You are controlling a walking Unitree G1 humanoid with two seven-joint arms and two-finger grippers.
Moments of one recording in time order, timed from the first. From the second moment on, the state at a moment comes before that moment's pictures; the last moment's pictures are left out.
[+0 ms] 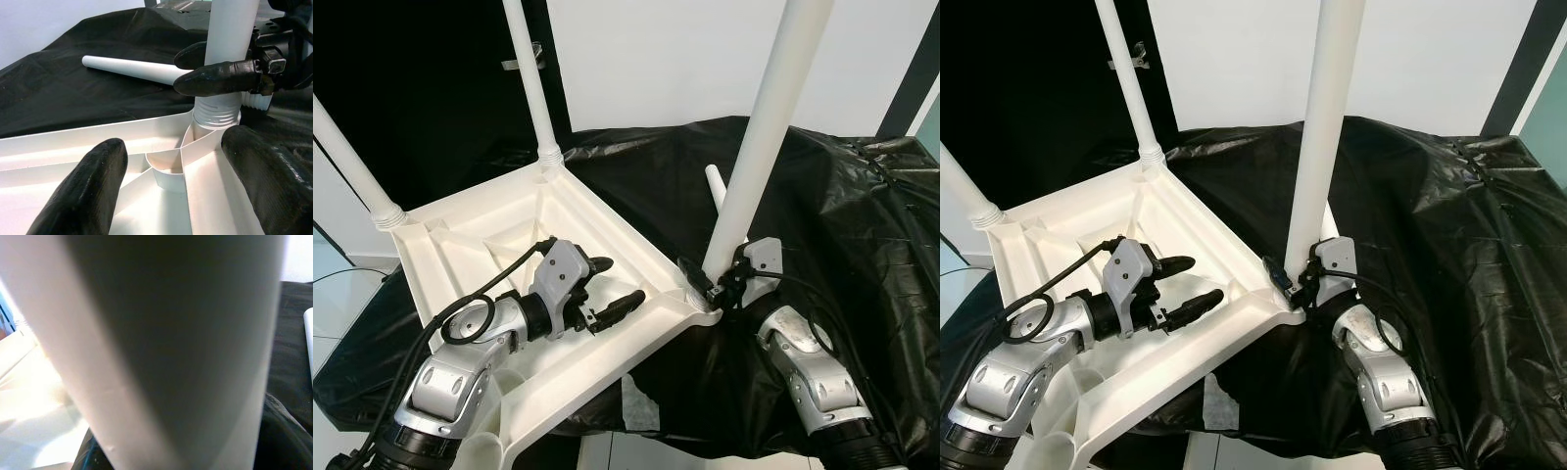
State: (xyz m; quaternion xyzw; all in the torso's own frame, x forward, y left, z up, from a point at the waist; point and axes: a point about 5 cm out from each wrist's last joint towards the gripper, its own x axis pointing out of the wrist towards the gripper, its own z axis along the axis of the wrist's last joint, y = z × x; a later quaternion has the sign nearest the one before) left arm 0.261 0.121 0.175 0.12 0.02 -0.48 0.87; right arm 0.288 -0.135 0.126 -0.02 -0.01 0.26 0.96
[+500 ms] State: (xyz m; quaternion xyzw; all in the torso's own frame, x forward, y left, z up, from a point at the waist) left arm 0.261 0.121 0.175 0.12 0.02 -0.48 0.87; right arm 0.287 -0.134 0.131 -0.04 -0.01 0.27 0.96
